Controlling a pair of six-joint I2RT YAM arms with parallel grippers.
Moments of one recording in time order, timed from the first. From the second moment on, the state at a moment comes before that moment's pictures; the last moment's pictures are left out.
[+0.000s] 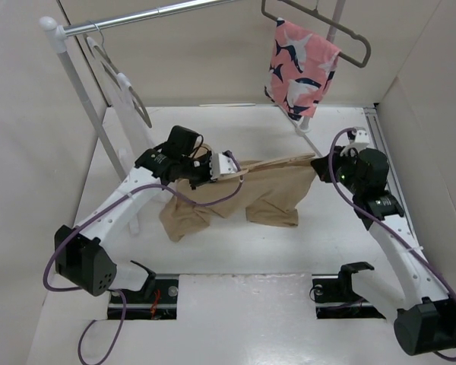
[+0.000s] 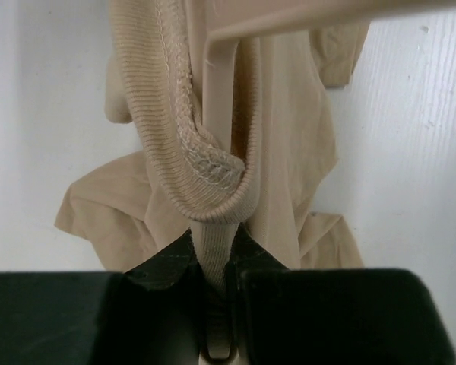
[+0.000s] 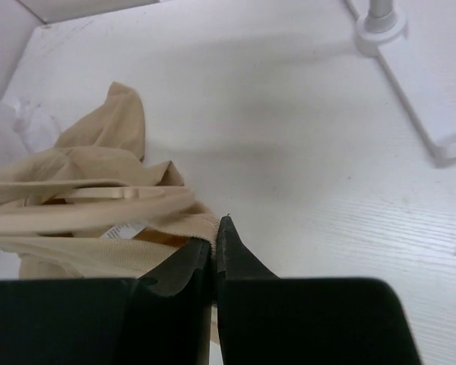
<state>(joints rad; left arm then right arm) -0.50 1.35 1.23 -0.76 0.48 0.89 0.13 0.91 0.73 -0.13 -0.23 0.35</state>
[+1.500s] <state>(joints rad) -0.54 1.47 1.26 -0.81 0.34 0.96 0.10 1.00 0.98 -0.44 -0.45 -0.06</state>
